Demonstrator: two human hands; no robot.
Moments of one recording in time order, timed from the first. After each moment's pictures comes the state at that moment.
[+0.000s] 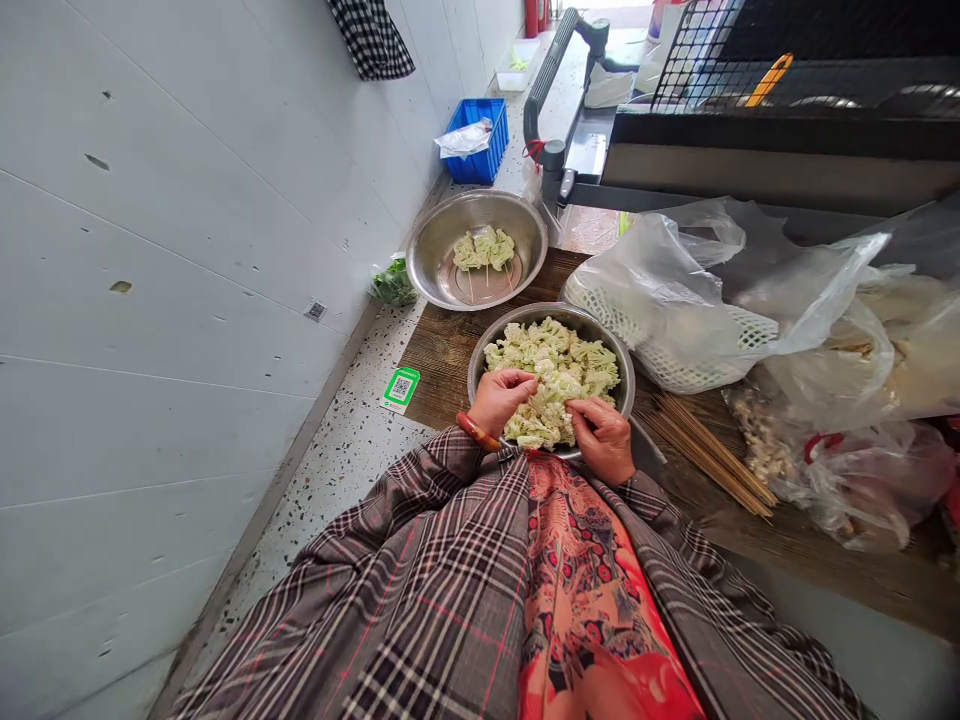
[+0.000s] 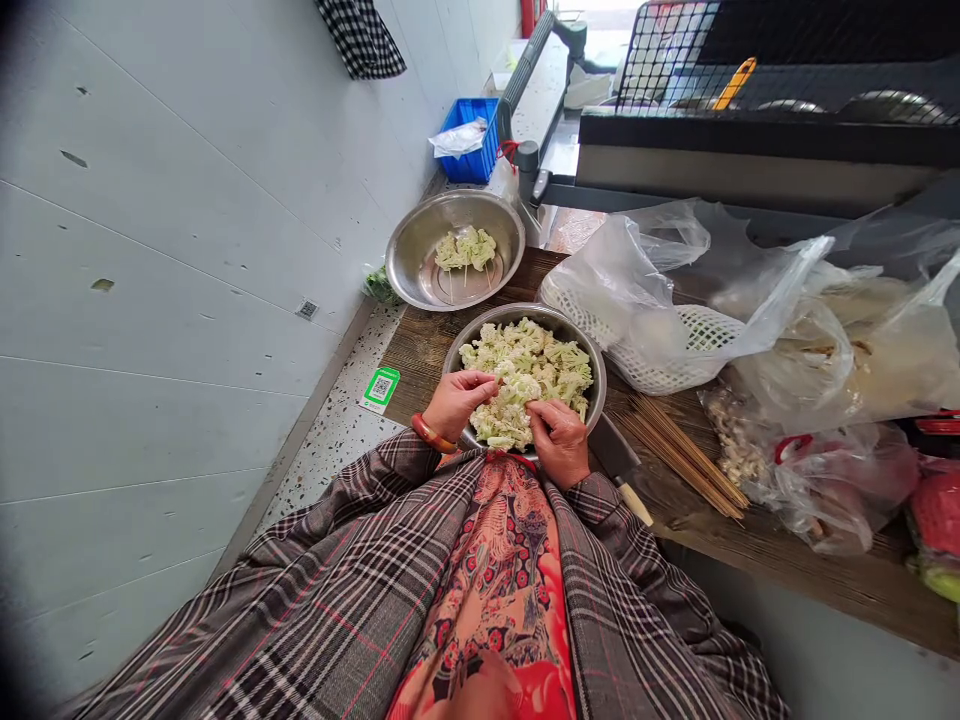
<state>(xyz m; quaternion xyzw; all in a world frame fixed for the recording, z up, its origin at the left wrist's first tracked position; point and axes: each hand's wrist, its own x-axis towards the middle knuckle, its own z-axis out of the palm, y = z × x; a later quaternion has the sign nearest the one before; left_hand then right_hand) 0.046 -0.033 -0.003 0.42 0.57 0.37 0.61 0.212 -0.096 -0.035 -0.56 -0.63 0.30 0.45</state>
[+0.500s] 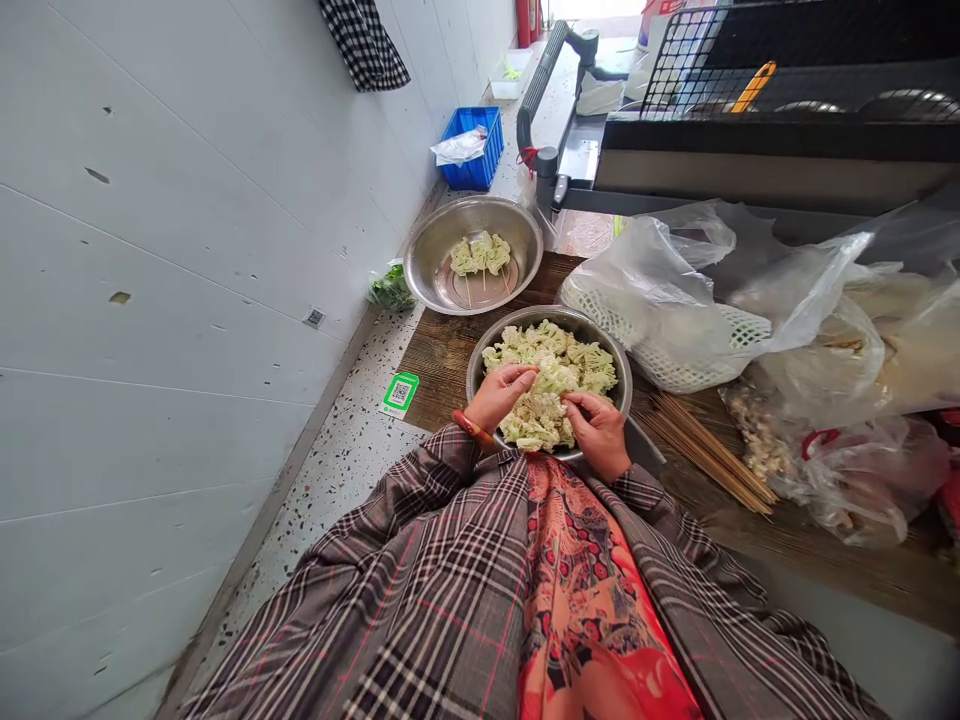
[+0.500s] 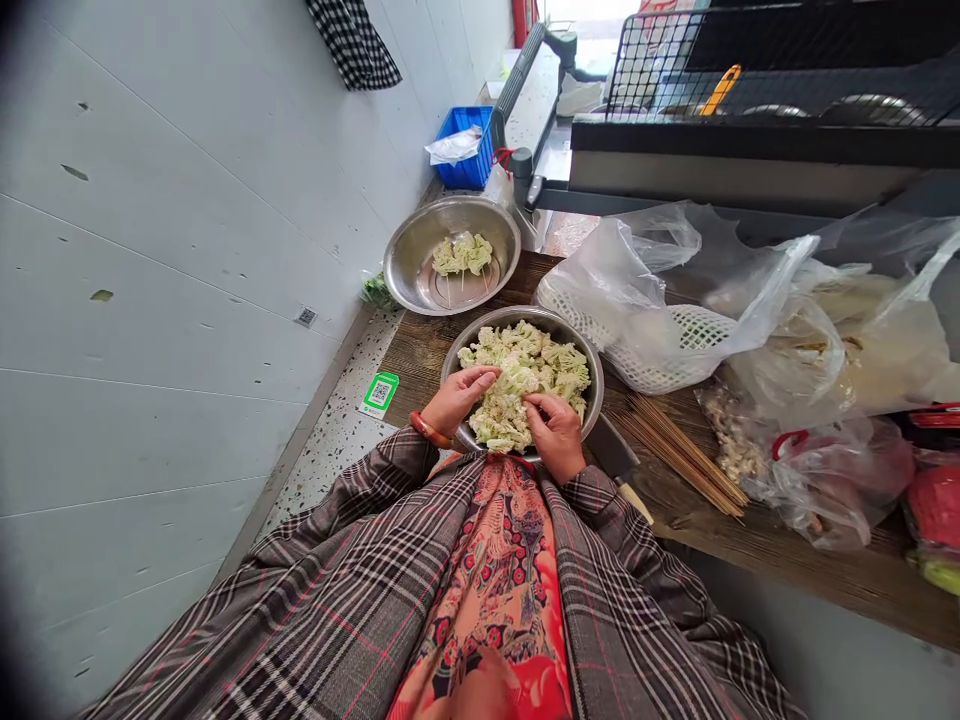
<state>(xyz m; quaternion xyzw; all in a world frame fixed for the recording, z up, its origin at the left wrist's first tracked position) 0.040 -0.020 -0.004 0.51 0.53 0.35 0.59 0.206 -0.084 -0.040 -0.59 -0.57 0.34 0.46</state>
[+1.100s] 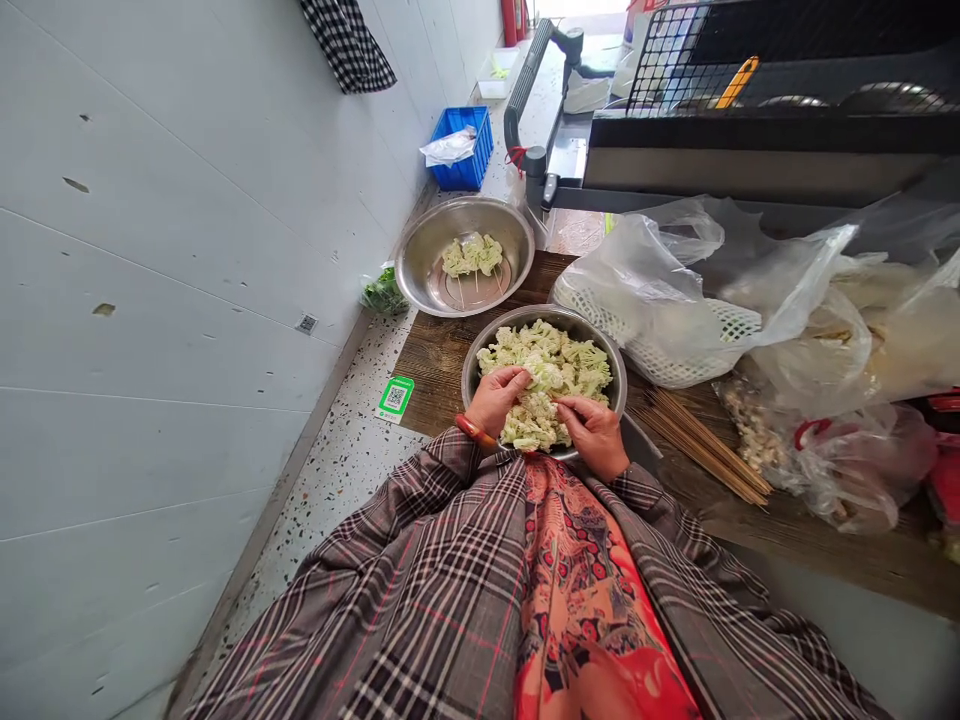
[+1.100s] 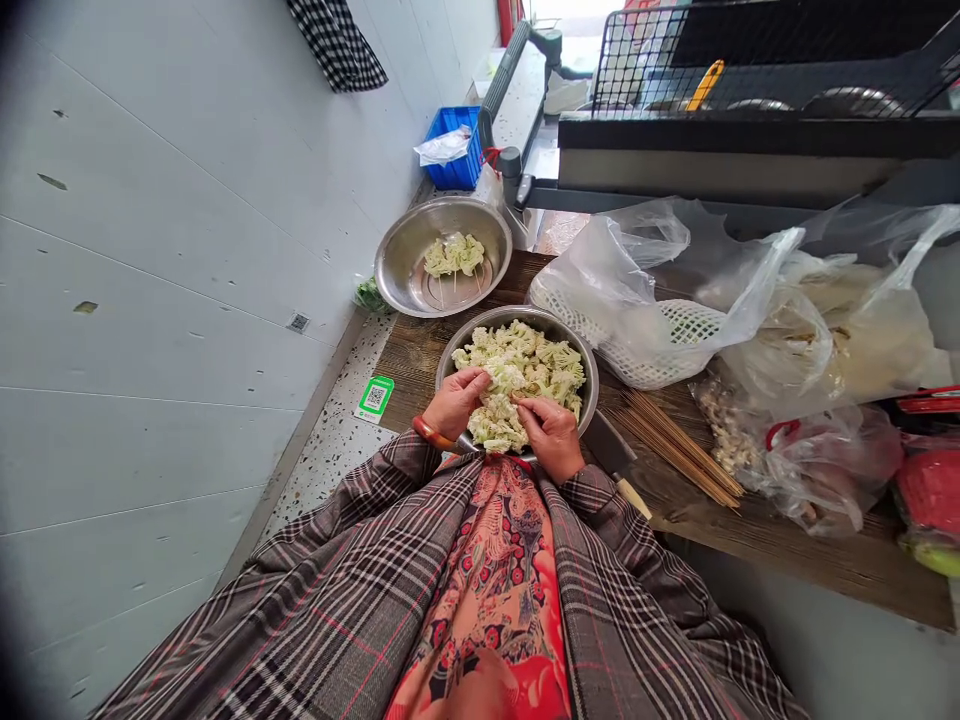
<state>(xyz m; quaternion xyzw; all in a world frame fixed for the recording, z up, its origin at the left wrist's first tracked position) 0.048 -0.025 -0.016 0.37 0.52 0.37 0.68 0.211 -0.090 -0.042 -0.57 -0.60 0.35 0.44</state>
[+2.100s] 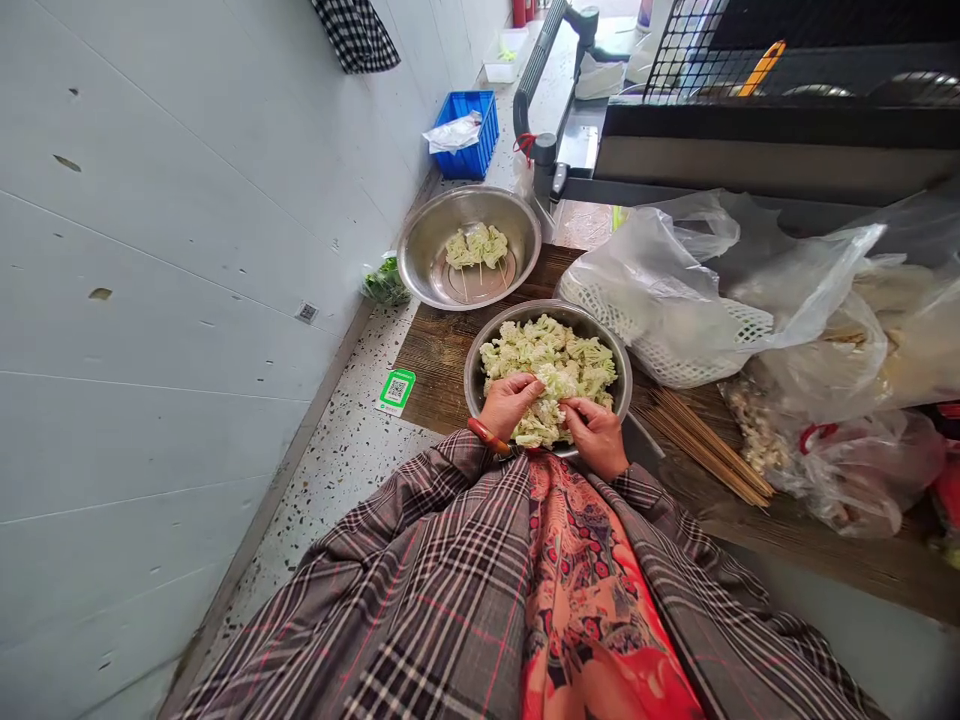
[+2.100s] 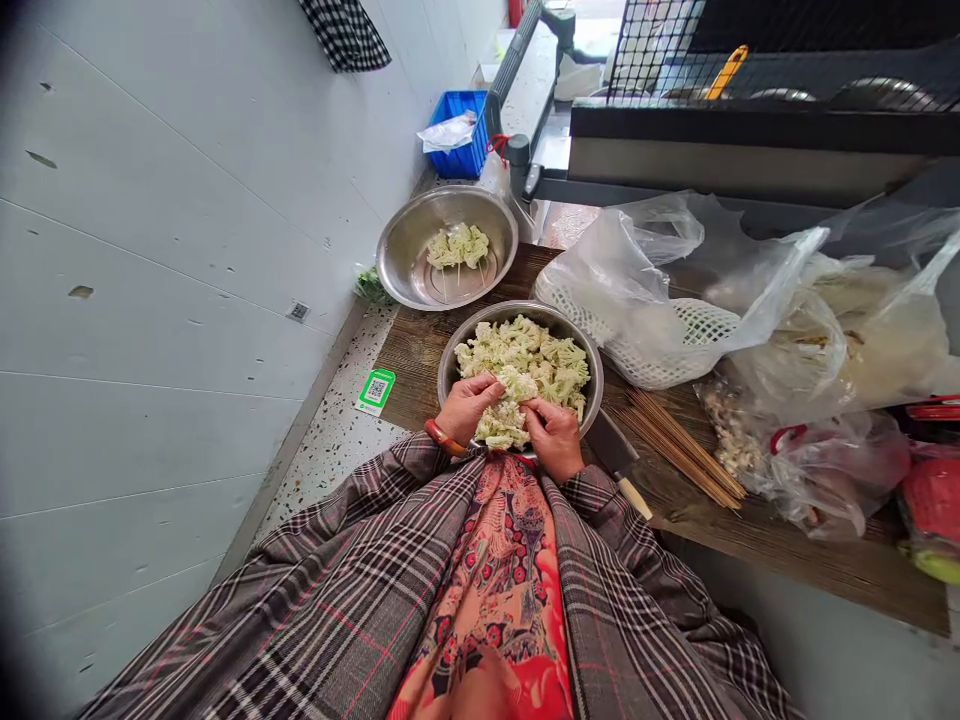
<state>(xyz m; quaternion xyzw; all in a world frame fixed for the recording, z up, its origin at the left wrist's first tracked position) 0.053 -0.035 -0.025 0.47 0.52 0.36 0.62 0.205 -0.092 -0.045 -0.61 -0.57 0.39 0.40</state>
